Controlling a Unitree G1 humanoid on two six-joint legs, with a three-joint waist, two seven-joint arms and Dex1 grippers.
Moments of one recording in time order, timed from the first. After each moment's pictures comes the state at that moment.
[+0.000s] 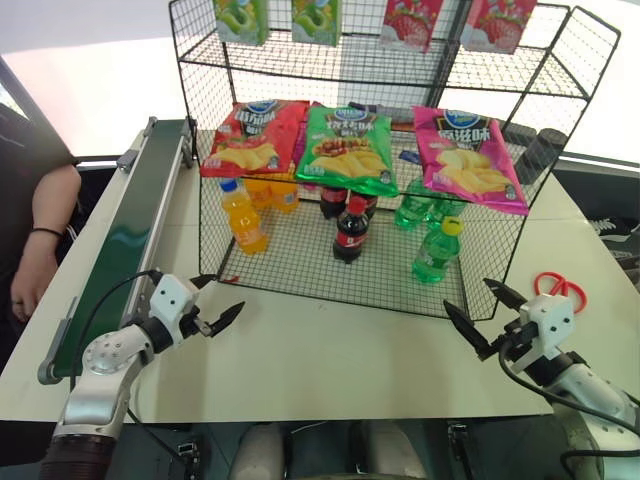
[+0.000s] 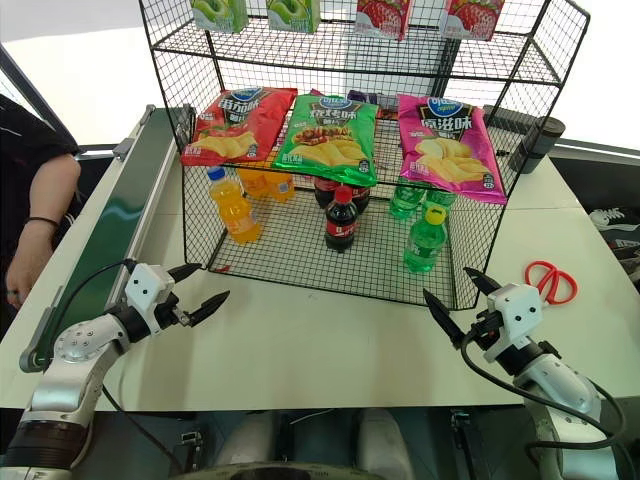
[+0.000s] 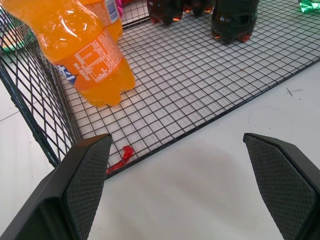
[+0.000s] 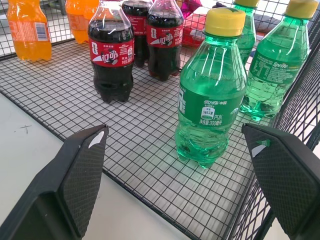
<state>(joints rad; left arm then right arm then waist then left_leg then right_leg) 0.03 0.57 0.11 0.03 -0.27 0.01 -0.75 0.31 -0.48 -0.30 -0.27 0.39 0.01 0.64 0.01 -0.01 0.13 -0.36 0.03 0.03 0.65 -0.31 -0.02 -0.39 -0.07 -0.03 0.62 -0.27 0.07</state>
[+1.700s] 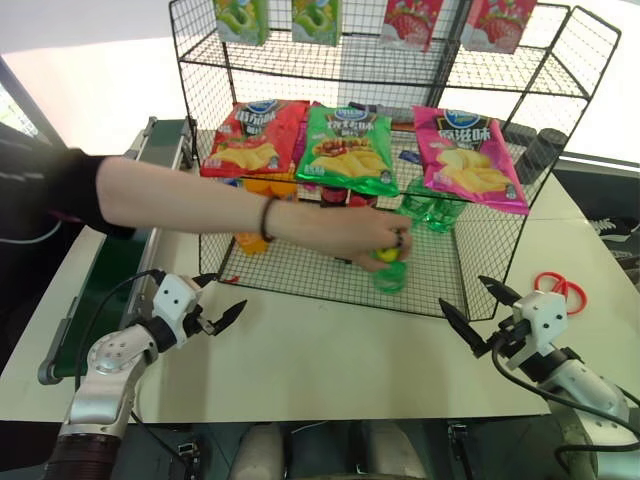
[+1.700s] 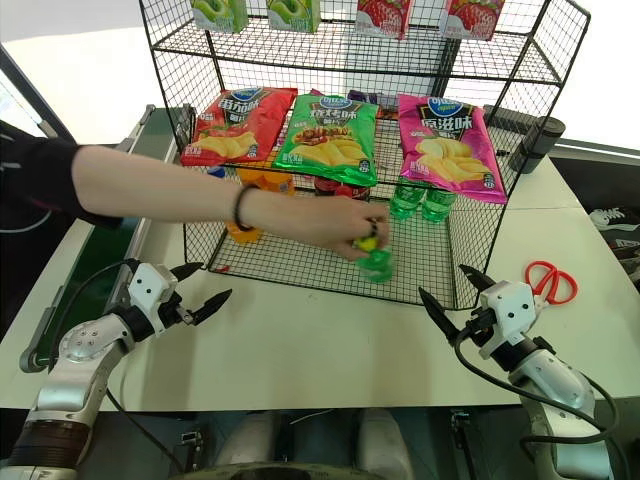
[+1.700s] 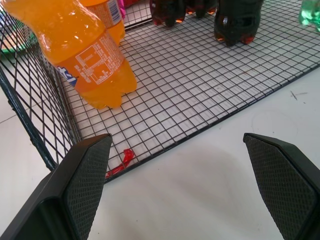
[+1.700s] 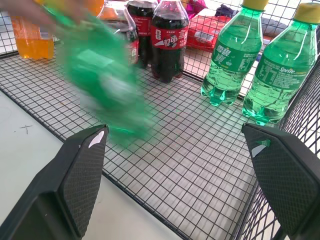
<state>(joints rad) 0.02 0.54 0.10 0.03 -0.25 0.01 -0.74 0.29 -0.48 -0.28 -0.27 0.37 0.01 0.64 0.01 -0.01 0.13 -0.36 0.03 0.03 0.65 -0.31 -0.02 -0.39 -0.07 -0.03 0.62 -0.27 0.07</state>
